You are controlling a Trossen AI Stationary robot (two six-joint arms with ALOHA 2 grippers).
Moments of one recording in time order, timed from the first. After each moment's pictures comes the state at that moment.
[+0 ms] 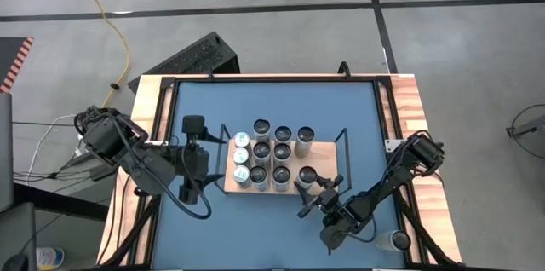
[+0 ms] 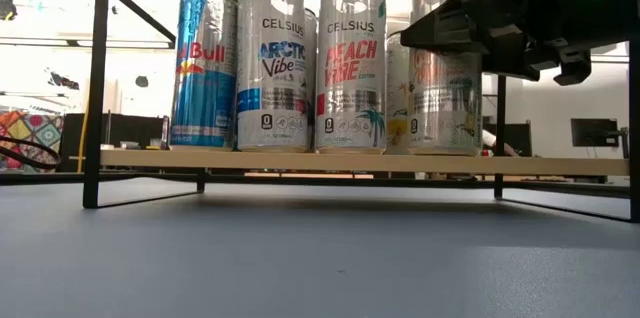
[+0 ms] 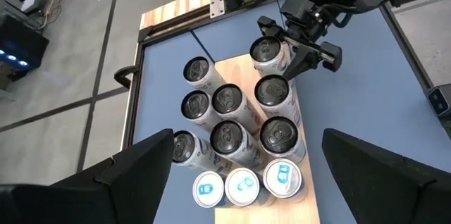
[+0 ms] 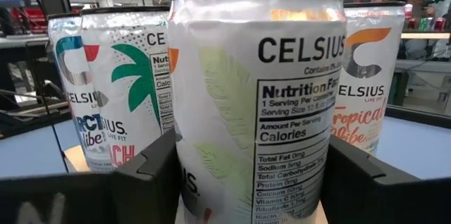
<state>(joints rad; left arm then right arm) -0.60 1.60 2.26 -1.41 -0.65 -0.10 0.72 1.93 0.91 0.31 1.58 0.80</state>
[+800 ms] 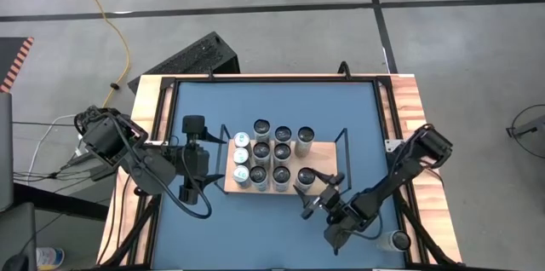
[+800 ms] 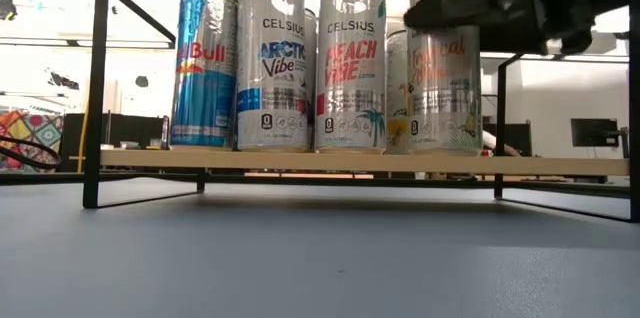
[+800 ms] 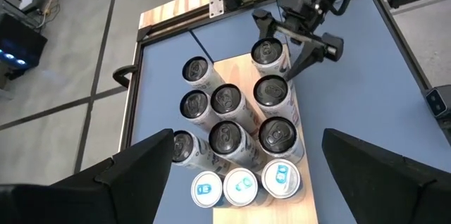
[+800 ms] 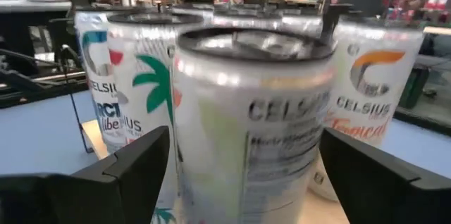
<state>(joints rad) -0.60 1.60 2.26 -1.41 -0.65 -0.11 0.73 1.82 0.91 0.17 1.49 0.75</state>
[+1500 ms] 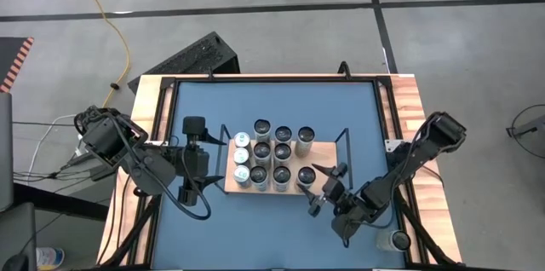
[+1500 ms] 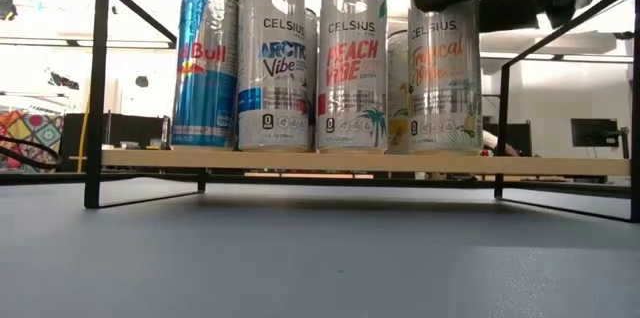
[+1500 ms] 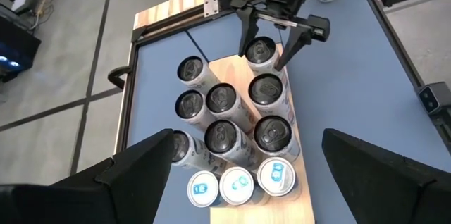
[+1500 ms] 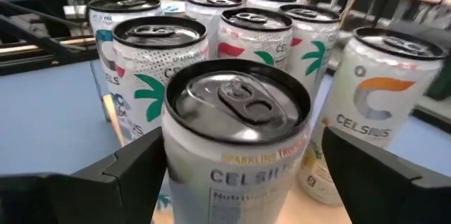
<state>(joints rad) -0.60 1.60 2.26 -1.41 -0.63 -0.10 0.71 1.62 0.91 -0.10 1.28 0.75</state>
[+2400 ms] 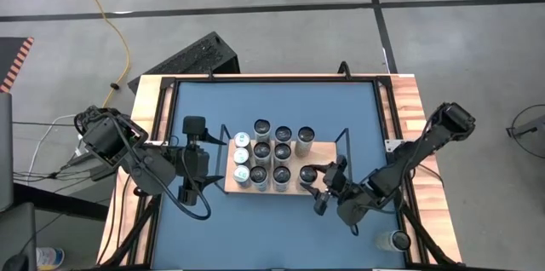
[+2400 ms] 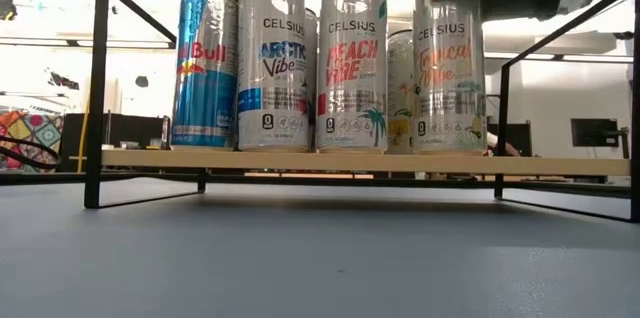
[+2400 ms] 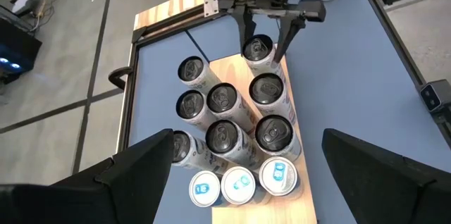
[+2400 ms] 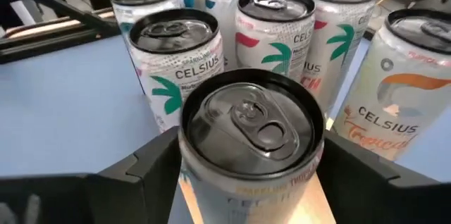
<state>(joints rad) -0.60 1.60 2.26 -1.41 -0.63 -0.09 0.66 1.46 0.91 -0.21 1.01 0.75</state>
